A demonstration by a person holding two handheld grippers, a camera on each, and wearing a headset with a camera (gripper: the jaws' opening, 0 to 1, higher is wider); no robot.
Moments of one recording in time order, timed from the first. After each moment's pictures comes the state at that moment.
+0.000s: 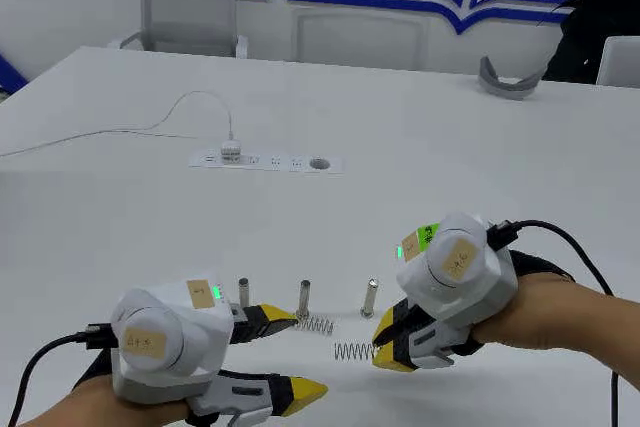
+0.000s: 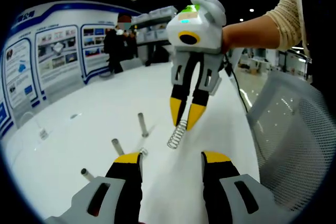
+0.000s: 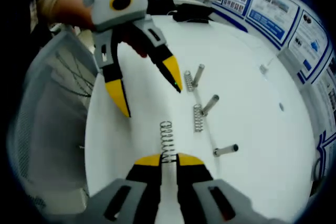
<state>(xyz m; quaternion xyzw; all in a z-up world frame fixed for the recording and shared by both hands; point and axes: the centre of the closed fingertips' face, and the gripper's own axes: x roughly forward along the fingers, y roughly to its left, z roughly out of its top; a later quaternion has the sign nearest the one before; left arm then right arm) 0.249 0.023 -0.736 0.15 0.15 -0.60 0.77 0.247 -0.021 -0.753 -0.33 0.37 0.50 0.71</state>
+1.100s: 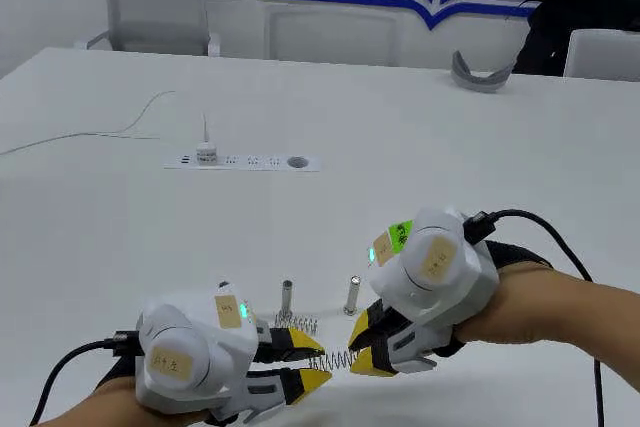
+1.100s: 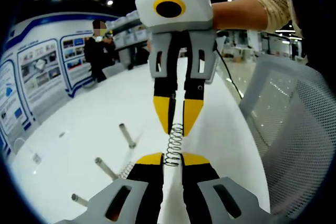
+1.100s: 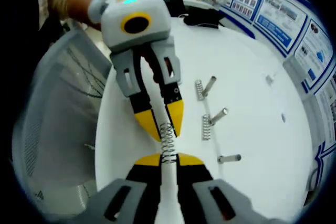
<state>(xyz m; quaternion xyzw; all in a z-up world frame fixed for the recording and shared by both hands) 0.239 -0.004 -0.743 0.21 0.11 -0.64 0.73 0.233 -0.009 -0.737 -0.35 0.36 0.52 0.69</state>
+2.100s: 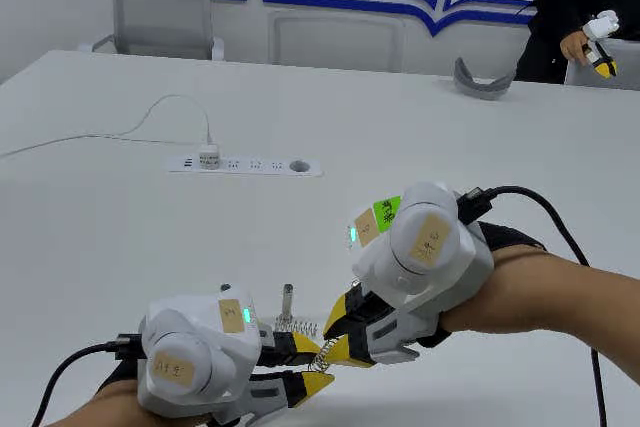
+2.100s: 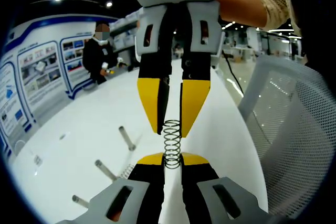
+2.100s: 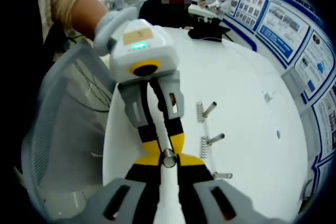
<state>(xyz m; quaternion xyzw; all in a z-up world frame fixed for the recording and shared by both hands) 0.235 -0.005 -0.738 0.20 0.11 -0.64 0.73 0.229 0.021 -0.705 -0.35 0.33 0.54 0.69</state>
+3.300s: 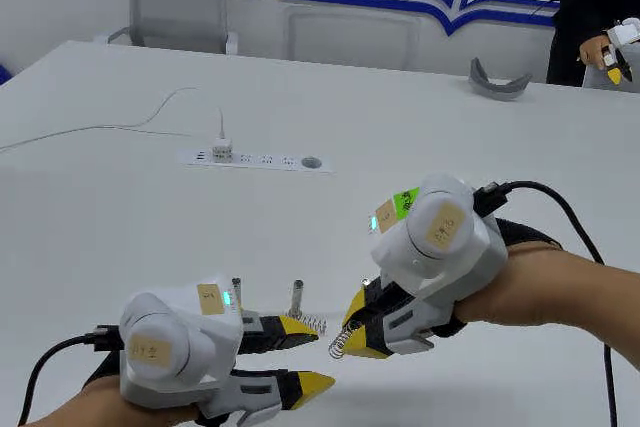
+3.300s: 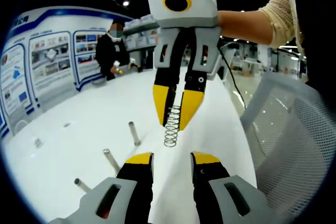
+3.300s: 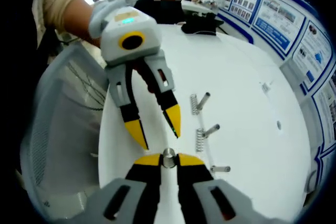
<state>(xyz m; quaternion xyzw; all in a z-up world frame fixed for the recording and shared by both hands) 0.241 0.018 -0.730 0.14 0.13 -0.62 0.76 0.244 0.006 -0.712 -0.34 0.35 0.52 0.70</state>
